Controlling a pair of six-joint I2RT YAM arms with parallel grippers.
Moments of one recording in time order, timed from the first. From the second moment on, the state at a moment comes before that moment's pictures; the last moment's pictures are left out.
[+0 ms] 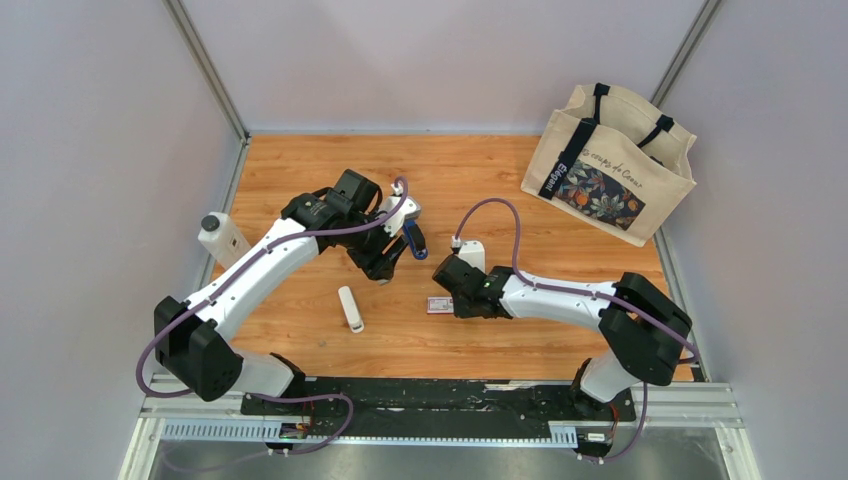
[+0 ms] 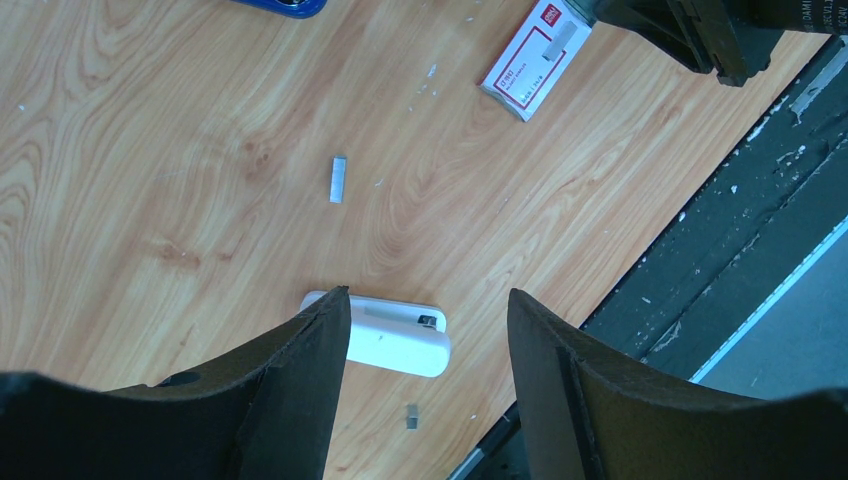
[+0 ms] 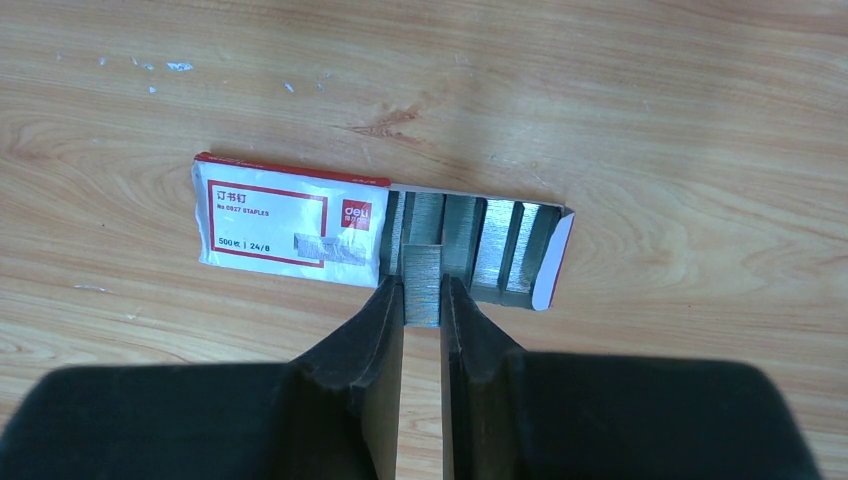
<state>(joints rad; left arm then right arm) -0.59 1.38 1.28 -0.98 0.30 0.27 0.99 1.55 0.88 -0.47 0.35 0.79</state>
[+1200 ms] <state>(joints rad) -0.59 1.36 1.26 -0.97 0.30 0.27 0.99 1.57 0.89 -0.48 0.35 0.78</state>
